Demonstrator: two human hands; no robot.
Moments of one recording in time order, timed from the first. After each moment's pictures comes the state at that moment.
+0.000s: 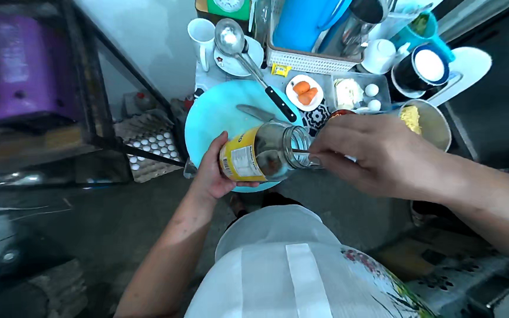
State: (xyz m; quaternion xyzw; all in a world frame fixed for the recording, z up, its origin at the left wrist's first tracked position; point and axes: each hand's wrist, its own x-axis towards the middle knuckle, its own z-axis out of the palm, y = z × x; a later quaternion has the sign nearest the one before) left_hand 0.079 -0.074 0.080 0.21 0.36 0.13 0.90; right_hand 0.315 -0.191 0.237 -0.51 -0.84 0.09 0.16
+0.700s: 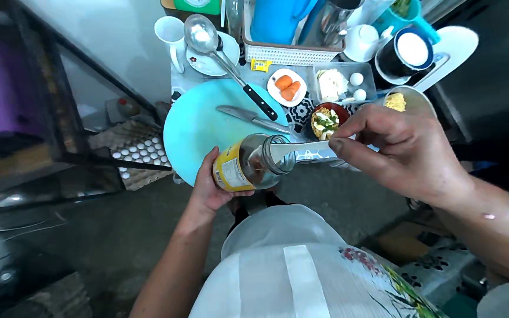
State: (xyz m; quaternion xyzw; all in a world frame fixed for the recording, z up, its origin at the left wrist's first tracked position) left_hand 0.106 -0.098 0.059 0.16 0.38 0.13 0.90; right_hand 0.357 -0.233 0.230 -0.64 -0.68 0.16 0.33
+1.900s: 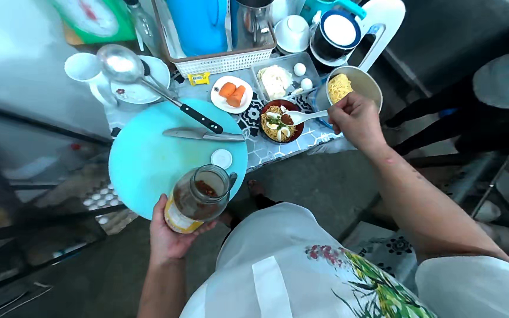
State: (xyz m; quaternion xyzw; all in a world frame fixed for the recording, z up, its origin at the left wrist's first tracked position) left_hand 0.107 -0.134 0.052 0.17 0.45 0.16 0.86; right_hand 0.494 -0.309 0.136 -0.87 -0.28 0.15 0.38
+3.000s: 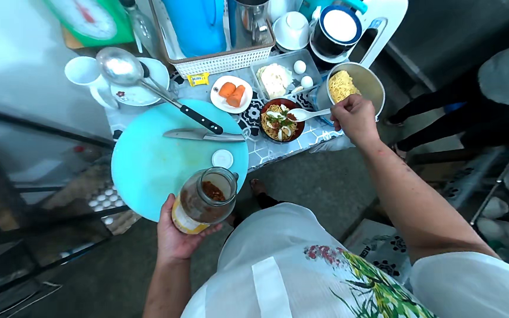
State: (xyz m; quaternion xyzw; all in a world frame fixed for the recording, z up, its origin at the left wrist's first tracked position) left_hand 0.113 -0.136 0.054 0.15 0.46 0.14 0.87; right_hand 0.520 -0.313 0.100 -0.89 -0.19 0.15 0.39
